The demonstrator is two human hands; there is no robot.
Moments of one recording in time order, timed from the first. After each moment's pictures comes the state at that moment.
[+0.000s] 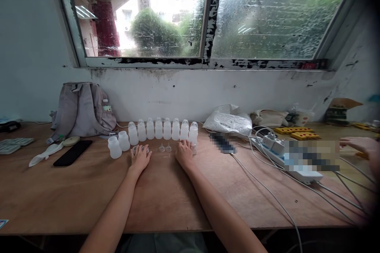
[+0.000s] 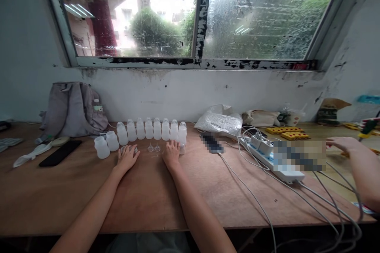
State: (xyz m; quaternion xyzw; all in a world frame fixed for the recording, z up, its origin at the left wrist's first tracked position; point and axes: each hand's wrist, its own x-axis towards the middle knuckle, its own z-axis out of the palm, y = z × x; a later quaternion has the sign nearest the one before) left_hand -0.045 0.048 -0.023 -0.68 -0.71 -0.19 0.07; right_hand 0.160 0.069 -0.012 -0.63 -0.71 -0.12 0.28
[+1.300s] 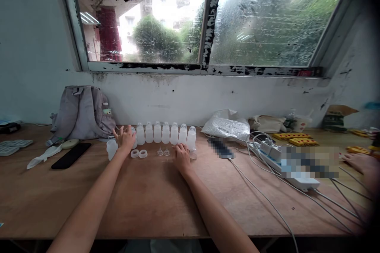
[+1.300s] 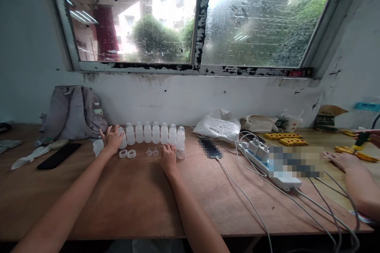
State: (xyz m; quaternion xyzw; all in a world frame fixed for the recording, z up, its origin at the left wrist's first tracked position) left_hand -0.087 0.081 0.059 -0.59 -0.70 -0.32 0.24; right_hand 0.162 0.063 -0.007 -0.53 -0.74 -0.07 0.40
